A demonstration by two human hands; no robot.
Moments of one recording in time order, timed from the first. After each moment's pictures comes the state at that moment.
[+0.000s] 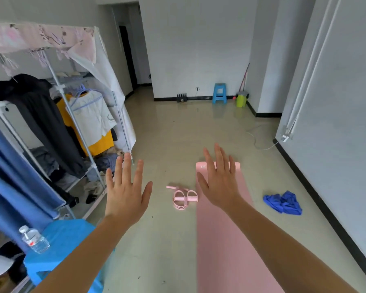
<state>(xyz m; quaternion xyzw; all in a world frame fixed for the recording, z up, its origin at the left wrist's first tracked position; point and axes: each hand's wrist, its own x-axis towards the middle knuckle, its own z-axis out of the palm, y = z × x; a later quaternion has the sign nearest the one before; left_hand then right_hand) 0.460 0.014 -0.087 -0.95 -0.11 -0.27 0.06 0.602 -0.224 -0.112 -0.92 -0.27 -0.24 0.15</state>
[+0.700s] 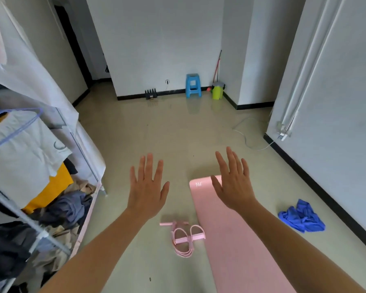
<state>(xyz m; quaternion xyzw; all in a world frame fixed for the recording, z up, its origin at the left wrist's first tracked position) 1.012 0.272 -0.142 -0.98 0.04 -0.18 0.03 1.057 0.002 -0.158 -0.96 -0.15 -0.21 0.09</state>
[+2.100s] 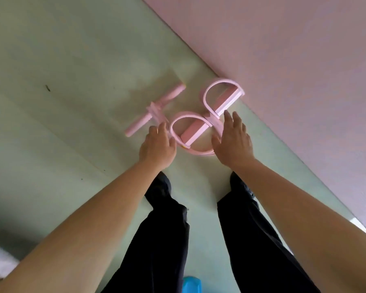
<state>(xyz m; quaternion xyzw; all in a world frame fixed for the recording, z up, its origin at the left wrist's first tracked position) 1.428 0.381 -1.001 -0.88 0.15 0.44 -0.04 1.324 0.207 -1.003 -0.84 0.35 0.31 0.26</state>
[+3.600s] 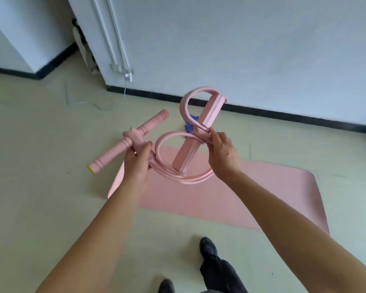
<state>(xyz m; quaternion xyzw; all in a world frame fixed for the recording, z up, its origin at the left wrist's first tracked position) 1.442 0.223 -0.245 -0.65 0.11 0.37 -0.66 1.244 0.096 -0.261 -0.84 0.45 -0.26 0.17</state>
